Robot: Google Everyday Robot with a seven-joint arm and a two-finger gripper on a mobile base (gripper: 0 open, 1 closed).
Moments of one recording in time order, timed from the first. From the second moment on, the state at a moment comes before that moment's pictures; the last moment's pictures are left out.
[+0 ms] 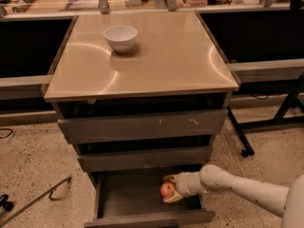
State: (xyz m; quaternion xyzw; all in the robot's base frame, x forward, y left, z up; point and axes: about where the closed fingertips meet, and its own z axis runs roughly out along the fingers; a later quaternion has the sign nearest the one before) arm 0.520 -0.074 0.308 -0.66 0.65 0.17 0.34
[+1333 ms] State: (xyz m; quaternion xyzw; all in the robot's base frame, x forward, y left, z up) arm 0.566 -0.073 0.223 -0.67 0.64 0.16 0.34
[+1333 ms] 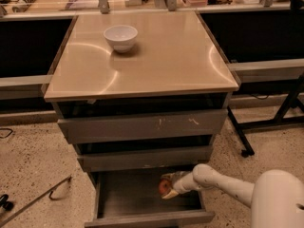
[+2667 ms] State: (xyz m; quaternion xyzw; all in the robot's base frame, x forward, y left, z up) arm 0.584 -0.069 0.134 -0.66 0.66 0.19 0.30
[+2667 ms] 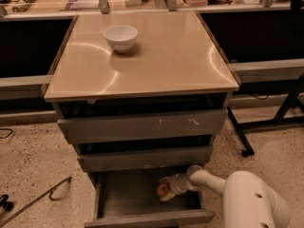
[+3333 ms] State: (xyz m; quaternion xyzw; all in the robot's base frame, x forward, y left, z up) arm 0.585 -0.069 0.133 -0.66 0.66 0.19 0.30
